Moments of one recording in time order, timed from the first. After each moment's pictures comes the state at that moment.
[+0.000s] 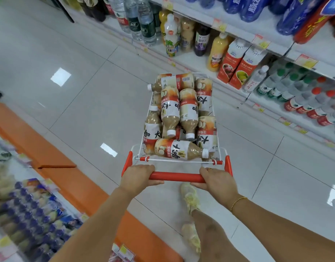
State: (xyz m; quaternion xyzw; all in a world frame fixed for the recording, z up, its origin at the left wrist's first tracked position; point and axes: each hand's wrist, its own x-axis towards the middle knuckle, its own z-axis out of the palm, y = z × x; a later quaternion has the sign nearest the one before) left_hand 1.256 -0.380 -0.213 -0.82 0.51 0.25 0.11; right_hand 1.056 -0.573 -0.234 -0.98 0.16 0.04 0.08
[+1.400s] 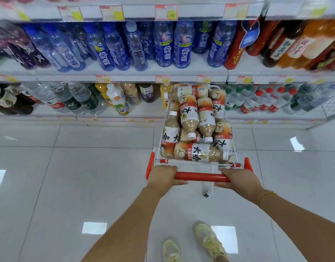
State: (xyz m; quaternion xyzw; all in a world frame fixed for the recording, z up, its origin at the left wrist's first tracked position) left_hand 1.421 -0.628 -0.208 -0.65 0.71 0.23 0.12; right_hand 1.157 -0.688 -0.210 -0.86 0.45 0.16 0.15
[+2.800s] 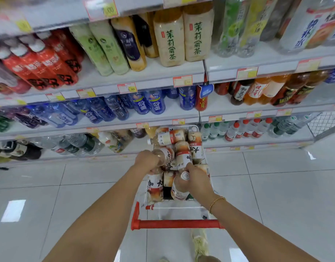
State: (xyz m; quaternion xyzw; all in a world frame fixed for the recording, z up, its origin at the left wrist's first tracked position) left_hand 1.367 -0.845 -0.046 -0.85 0.33 0.42 0.00; right_hand 1.198 -0.811 -0.088 -0.68 0.59 -0.07 0.44
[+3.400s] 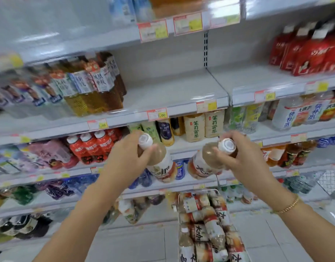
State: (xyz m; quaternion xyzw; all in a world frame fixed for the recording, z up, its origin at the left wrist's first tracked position) left_hand 1.482 -0.833 0.257 -0.68 0.69 0.02 -0.26; right_hand 1.231 -0.872 0.209 -0.71 0.50 -0.41 0.27
